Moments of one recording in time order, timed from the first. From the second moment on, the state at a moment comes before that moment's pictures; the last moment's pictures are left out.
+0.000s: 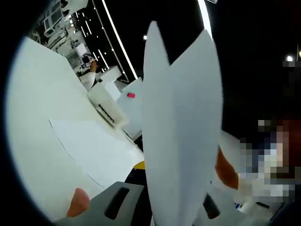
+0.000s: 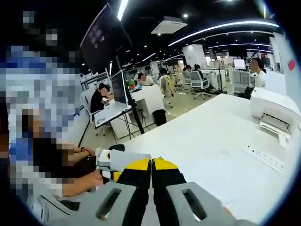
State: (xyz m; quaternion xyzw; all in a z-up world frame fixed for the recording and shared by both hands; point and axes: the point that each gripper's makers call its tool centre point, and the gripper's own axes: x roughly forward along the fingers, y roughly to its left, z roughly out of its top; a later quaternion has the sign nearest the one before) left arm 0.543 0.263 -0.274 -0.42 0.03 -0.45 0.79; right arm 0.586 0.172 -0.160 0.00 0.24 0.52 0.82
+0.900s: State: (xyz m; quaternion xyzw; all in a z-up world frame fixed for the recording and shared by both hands) left arm 0.536 0.256 -0.271 -0.42 0.02 -0.45 0.79; right arm 0.597 0.185 -0.167 0.08 0.28 0.50 0.82
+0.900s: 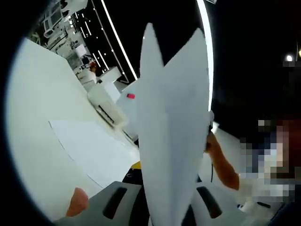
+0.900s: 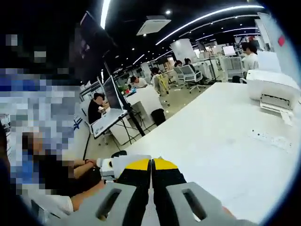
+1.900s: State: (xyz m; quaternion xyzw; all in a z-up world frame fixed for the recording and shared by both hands) left arm 0.538 0.259 -0.270 -0.42 0.02 -0.45 0.79; right arm 0.583 0.217 -0.176 0.10 0.30 0.51 0.80
